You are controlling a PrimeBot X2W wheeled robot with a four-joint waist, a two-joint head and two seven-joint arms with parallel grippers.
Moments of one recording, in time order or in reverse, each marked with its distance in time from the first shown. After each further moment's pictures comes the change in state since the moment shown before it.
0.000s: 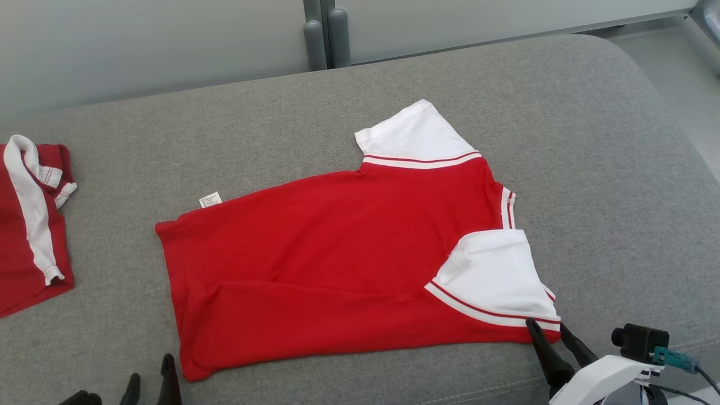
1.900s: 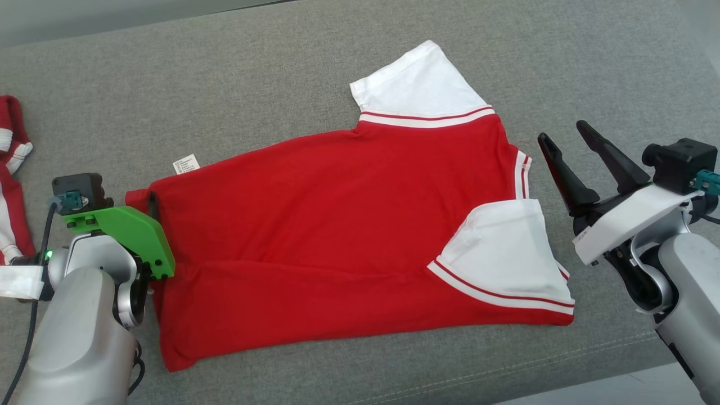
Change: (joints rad) left arm -0.675 0.064 -0.072 0.356 0.387 0.000 0.320; right arm -0.394 -0.184 0.002 -0.235 -0.218 -0.006 0.081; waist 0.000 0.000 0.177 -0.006
